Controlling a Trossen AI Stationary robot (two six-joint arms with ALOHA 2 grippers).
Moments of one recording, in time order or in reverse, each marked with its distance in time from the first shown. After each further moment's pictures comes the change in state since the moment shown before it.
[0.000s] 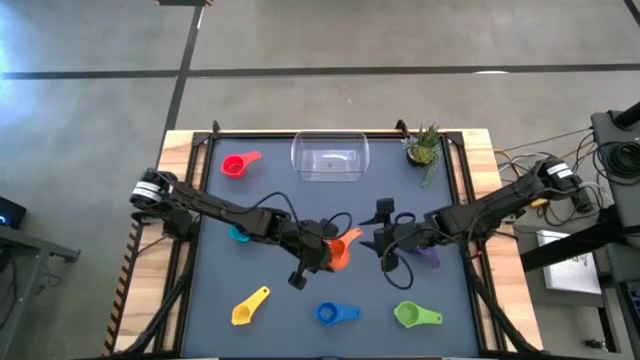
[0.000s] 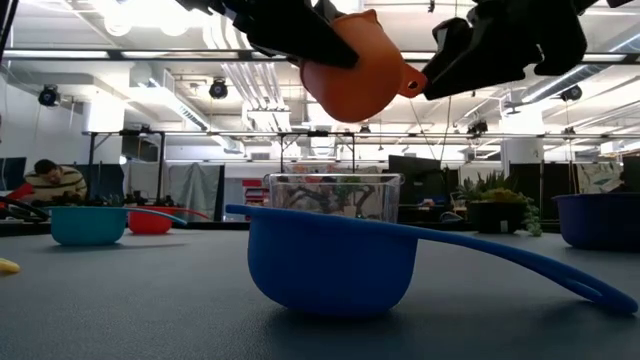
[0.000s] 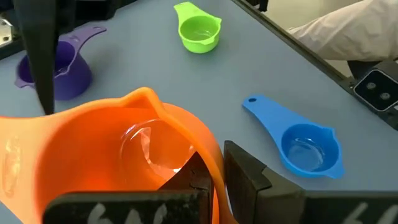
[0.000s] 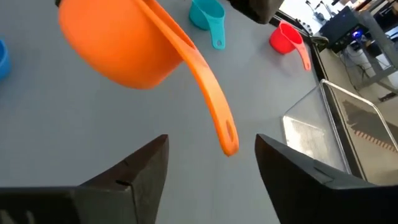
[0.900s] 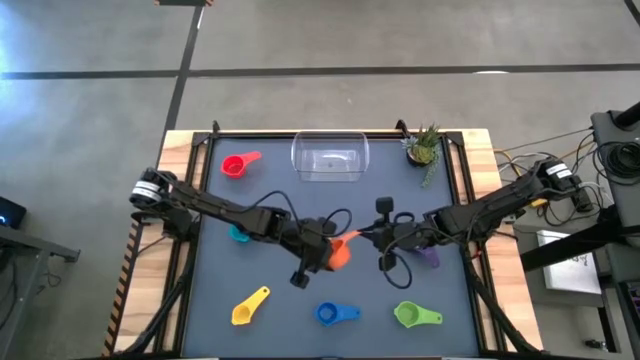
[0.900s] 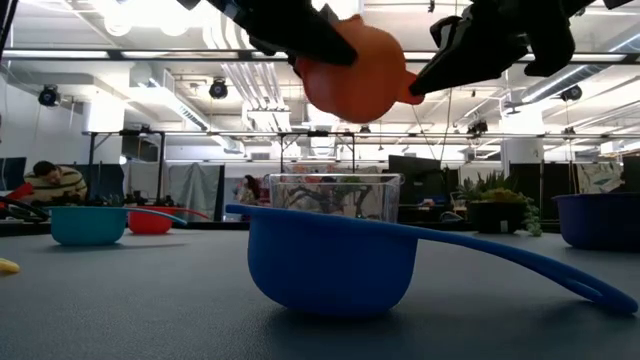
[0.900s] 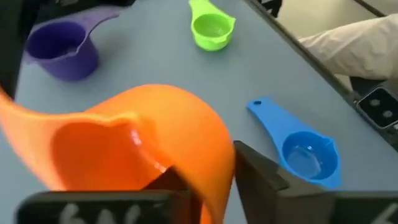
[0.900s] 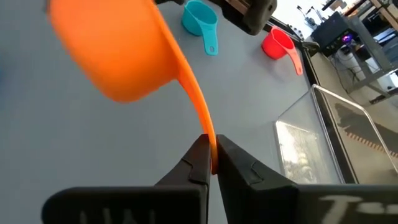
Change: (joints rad) left arm 0.015 -0.006 0.002 -0.014 -0.023 -0.110; right arm 0.000 -0.004 -0.002 0.023 0.011 -0.011
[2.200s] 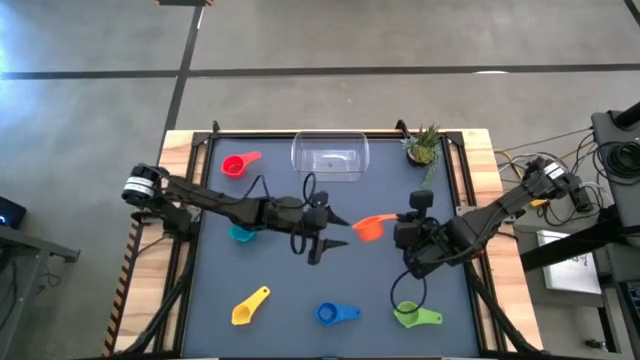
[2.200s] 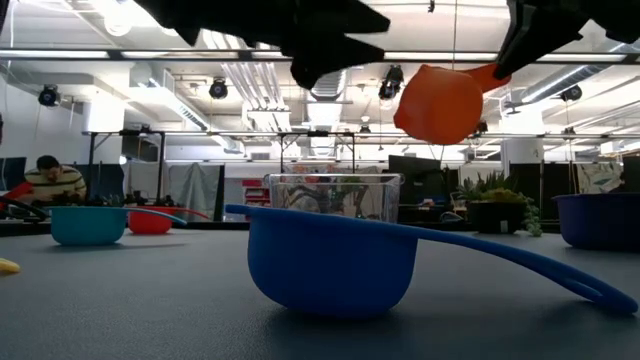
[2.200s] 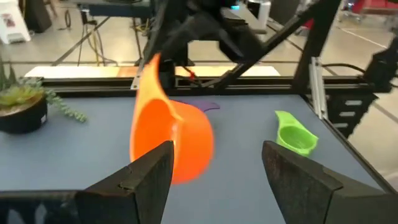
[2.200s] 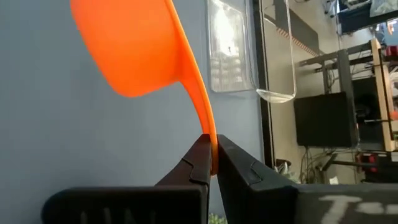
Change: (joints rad) left arm 0.093 -0.067 -0.228 0.599 -0.174 -0.230; right arm 0.201 0.086 0.392 -1.141 0.341 0.554
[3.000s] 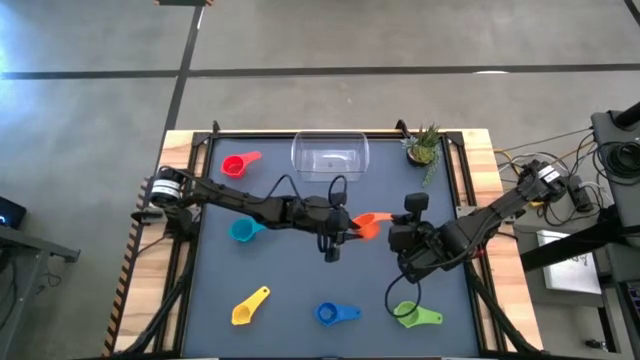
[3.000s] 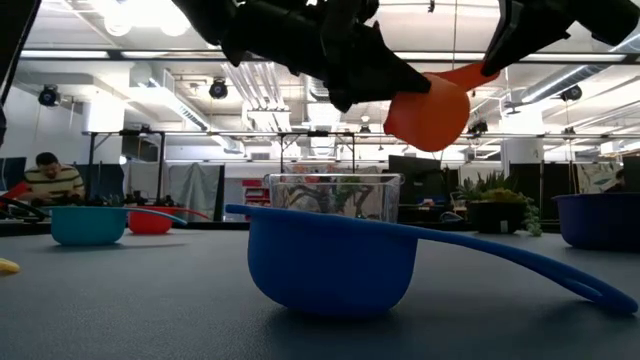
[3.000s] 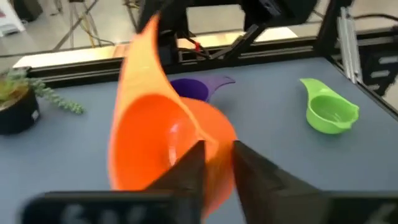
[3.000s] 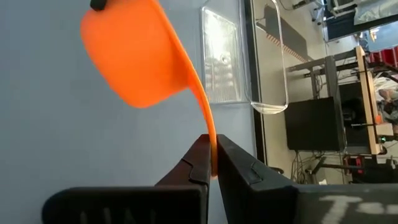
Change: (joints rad) left arm 0.043 0.197 0.194 -0.122 0.034 0.131; right arm 0.002 0.048 0.029 0.025 0.044 -0.006
